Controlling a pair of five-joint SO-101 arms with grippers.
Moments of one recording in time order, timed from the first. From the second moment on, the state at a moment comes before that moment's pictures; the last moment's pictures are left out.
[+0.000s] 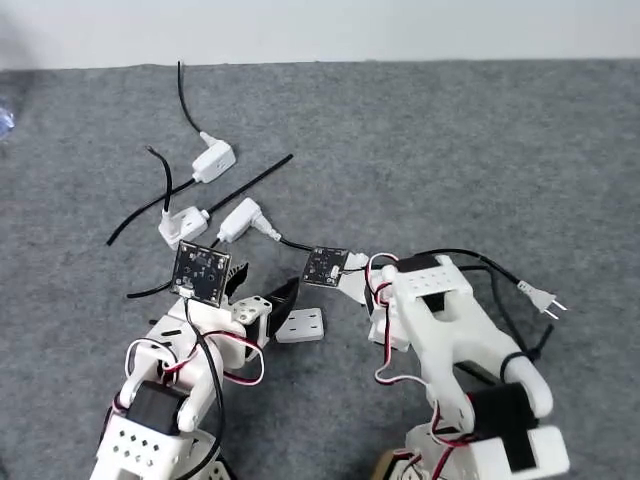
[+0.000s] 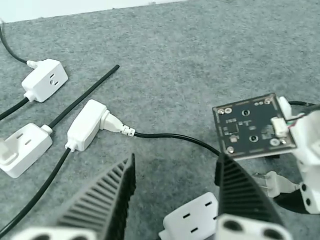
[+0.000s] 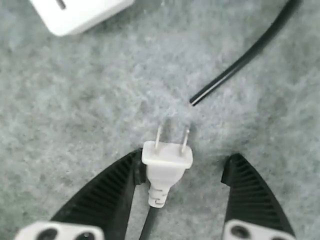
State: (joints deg) left arm 15.6 -80.9 82.2 45.1 9.0; right arm -14.6 -6.3 47.6 53.5 56.9
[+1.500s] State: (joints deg) left arm 23.6 -81.9 82.5 44.4 8.8; right arm -39.6 -34.4 25.4 88.7 38.8
